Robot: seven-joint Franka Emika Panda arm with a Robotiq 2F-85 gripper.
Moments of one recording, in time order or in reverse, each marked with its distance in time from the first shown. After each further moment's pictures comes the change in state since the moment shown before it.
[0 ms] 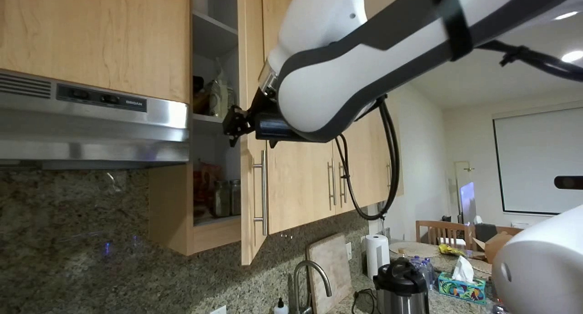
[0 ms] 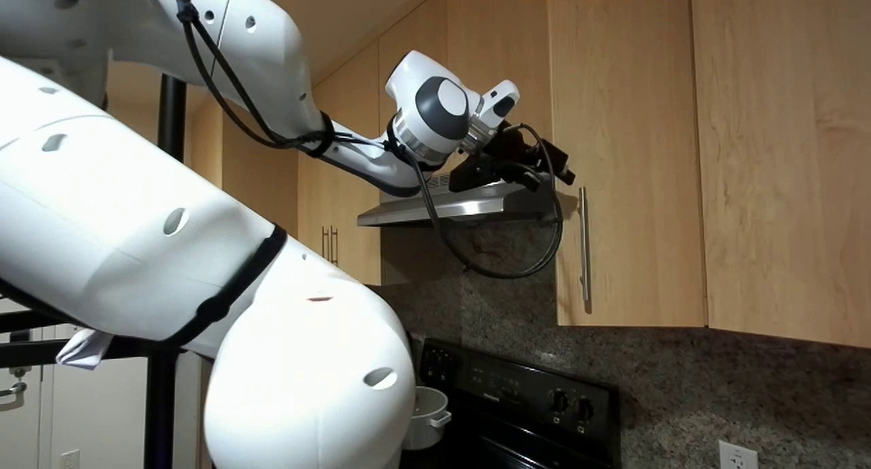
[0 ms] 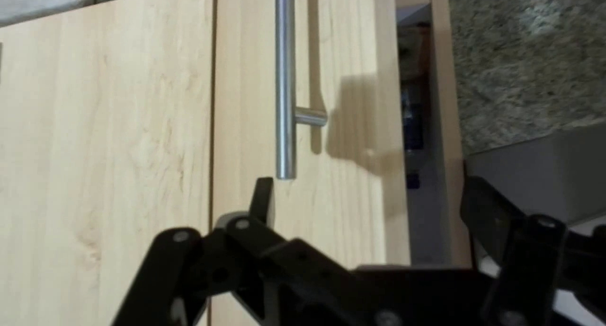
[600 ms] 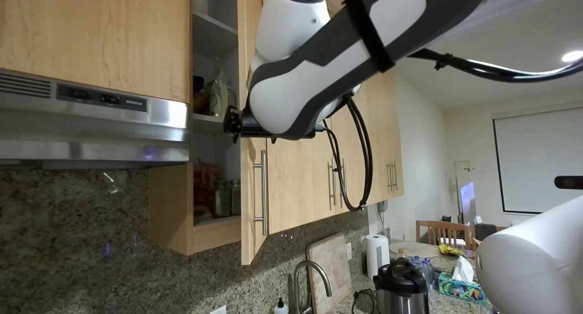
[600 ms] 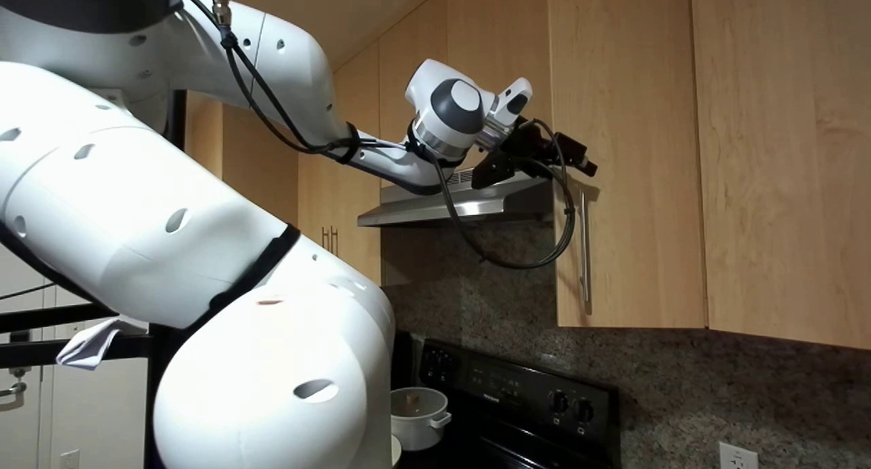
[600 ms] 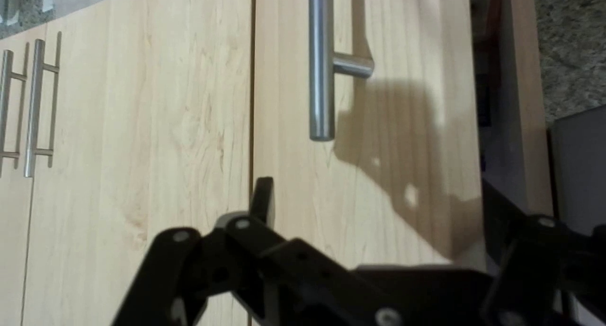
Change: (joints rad) arm -0.227 0.031 0.127 0.117 0.000 -0.041 0.079
